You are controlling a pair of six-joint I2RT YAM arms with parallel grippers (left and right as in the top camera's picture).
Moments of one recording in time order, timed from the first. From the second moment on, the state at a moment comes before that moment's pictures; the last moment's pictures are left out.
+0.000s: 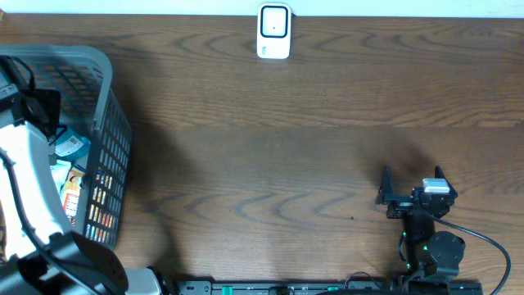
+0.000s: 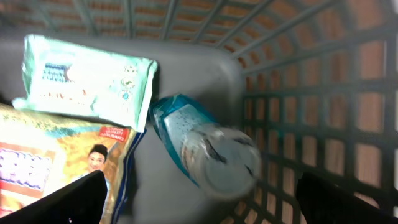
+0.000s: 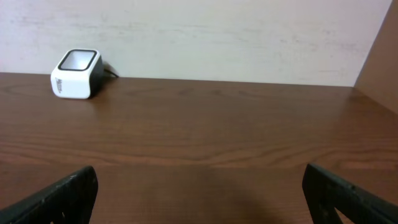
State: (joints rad) left arm 0.51 1.59 1.45 -0.94 -0.19 -1.06; right arm -0.08 0.01 0.01 -0.07 -0.04 -0.04
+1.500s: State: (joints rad) left arm 0.52 1.79 1.45 -0.78 -0.25 -1.31; right arm -0.08 0.01 0.01 -0.07 -0.04 -0.04
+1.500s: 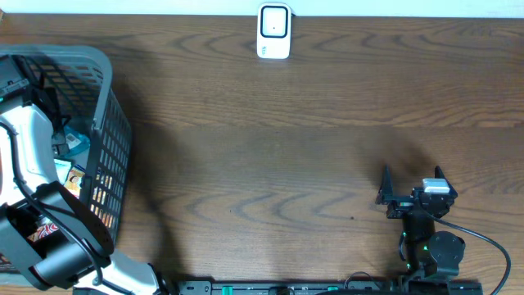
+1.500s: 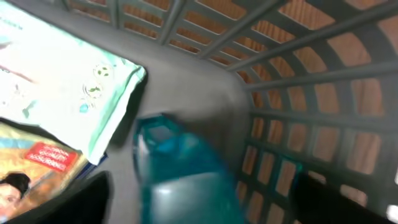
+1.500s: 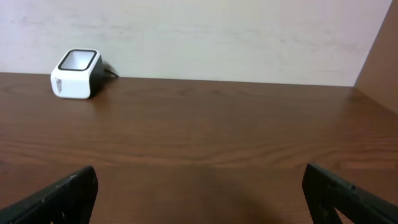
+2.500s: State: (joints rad) left arm 0.52 1.21 1.43 -0.88 -0.23 -1.27; right arm -0.08 0.01 0.01 -0.07 -0.04 -0.04
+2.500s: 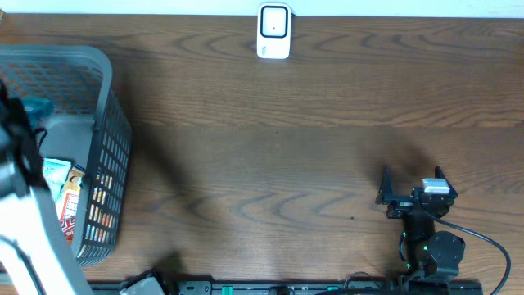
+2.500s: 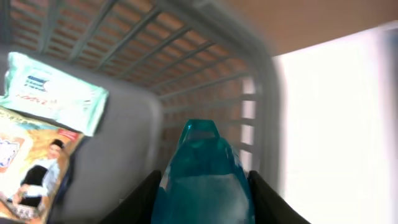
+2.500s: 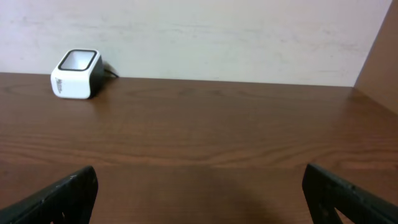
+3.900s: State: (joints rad) left arm -0.61 1.90 1.43 -0.57 0.20 -0.79; right arm -0.08 0.01 0.01 -0.07 -0.04 -0.04
